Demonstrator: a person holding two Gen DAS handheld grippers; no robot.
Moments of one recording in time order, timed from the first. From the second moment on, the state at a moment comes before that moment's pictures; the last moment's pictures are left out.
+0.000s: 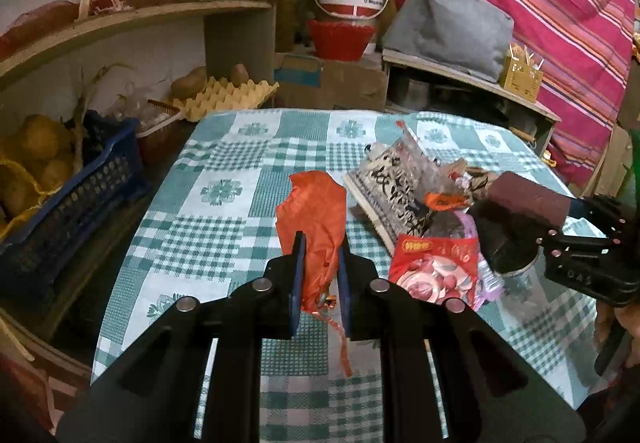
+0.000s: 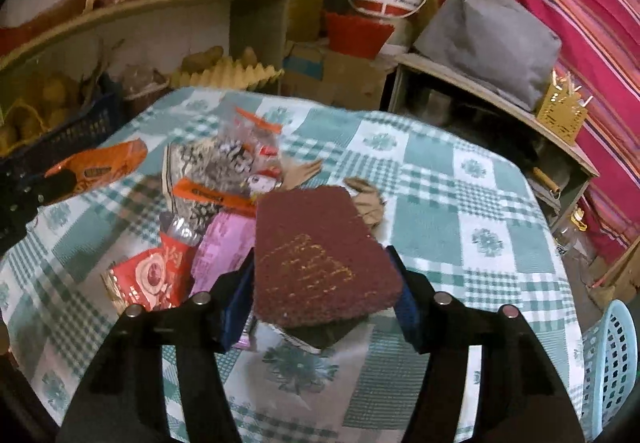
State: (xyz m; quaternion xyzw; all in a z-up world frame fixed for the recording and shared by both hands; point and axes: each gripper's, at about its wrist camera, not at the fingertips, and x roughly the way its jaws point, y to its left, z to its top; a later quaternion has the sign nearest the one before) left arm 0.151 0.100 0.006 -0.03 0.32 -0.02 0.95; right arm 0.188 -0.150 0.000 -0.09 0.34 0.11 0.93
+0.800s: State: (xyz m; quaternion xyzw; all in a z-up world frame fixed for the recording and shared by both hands) left arm 0.141 -0.029 0.060 -0.02 0.27 -0.09 0.96; right arm 0.158 -0.296 0.031 -0.02 0.31 0.02 0.95
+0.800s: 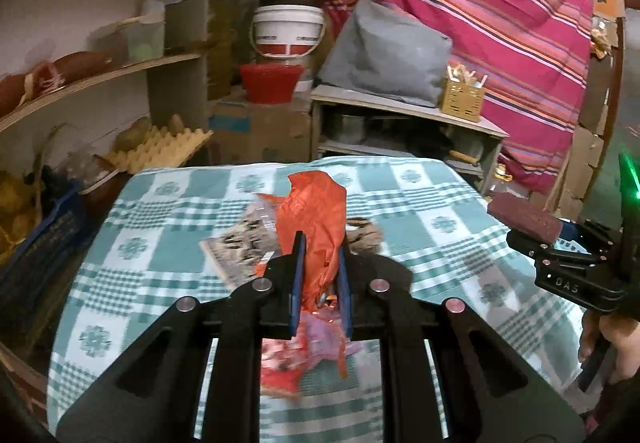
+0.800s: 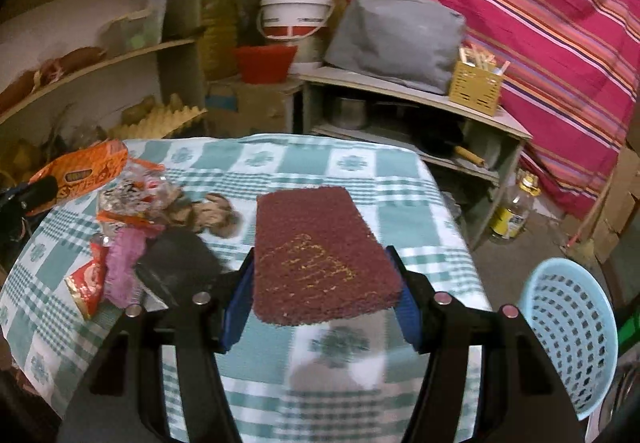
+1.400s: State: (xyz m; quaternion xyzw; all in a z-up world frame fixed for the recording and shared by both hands) left arm 0.149 -0.159 0.046 0.01 0.28 -0.16 0.95; right arm 0.116 -0.451 0.031 0.05 0.31 -0.08 0.95
